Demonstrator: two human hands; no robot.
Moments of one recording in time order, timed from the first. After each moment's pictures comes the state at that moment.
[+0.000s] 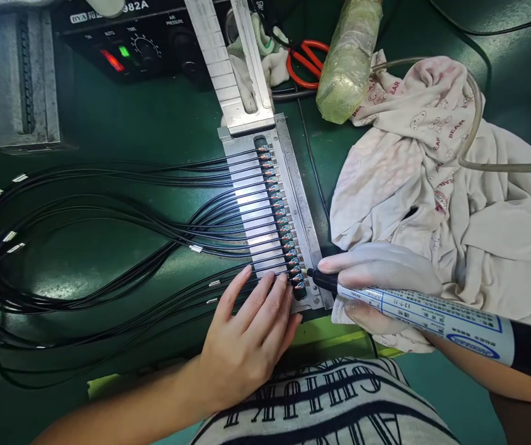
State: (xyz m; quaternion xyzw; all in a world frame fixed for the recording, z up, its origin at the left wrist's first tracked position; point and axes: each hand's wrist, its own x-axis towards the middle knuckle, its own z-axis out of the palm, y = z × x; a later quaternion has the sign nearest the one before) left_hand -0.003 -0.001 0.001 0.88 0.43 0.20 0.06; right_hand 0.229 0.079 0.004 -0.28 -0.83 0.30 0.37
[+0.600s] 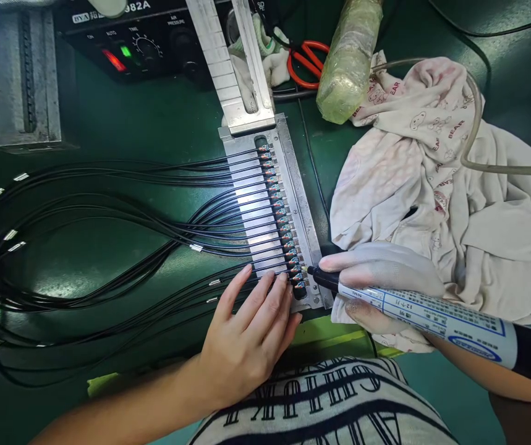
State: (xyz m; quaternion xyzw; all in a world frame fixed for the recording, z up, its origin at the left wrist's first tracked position) left_hand -0.004 0.001 0.003 0.88 0.43 0.19 0.07; right_hand 0.226 0.077 0.006 -0.30 -0.83 0.29 0.36
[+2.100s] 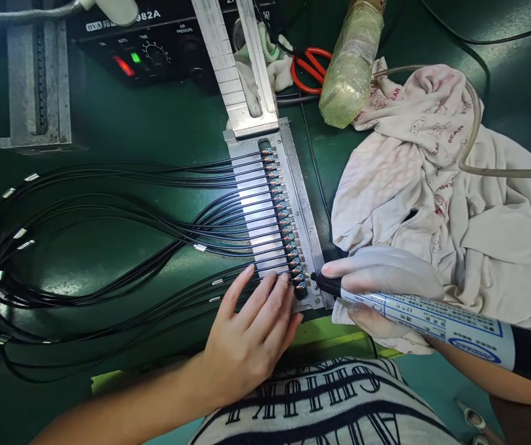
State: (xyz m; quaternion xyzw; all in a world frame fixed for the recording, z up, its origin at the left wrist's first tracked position) left_hand -0.004 0.002 0.004 0.88 0.43 0.19 0.06; right_hand 0.224 0.074 0.006 -0.30 -0.81 0.30 0.39
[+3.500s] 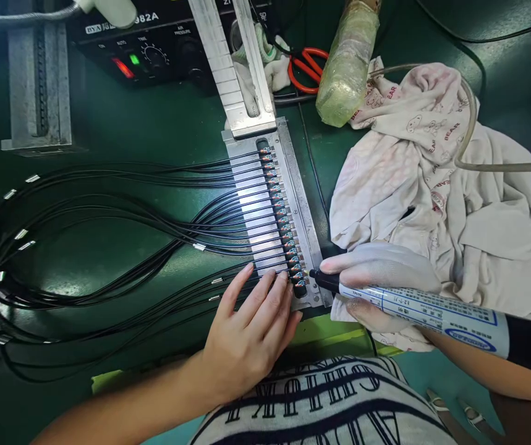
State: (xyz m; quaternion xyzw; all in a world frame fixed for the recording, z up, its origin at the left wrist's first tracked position) left_hand -0.005 0.002 0.003 0.89 0.42 0.18 0.05; right_hand 0.227 0.074 -0.001 -0.29 -0.80 0.32 0.42
